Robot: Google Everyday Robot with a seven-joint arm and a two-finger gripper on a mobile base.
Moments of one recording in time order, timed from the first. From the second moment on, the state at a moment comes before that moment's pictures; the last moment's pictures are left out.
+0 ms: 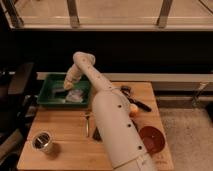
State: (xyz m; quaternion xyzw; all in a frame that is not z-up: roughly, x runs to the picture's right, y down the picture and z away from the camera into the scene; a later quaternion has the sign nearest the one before) arm -0.248 -0.020 0.953 -0.31 -0.33 0.01 0.89
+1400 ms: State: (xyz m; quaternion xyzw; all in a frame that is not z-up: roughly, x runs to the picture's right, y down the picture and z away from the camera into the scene) arm -0.253 -0.033 0.960 -0.32 -0.34 -0.01 0.88
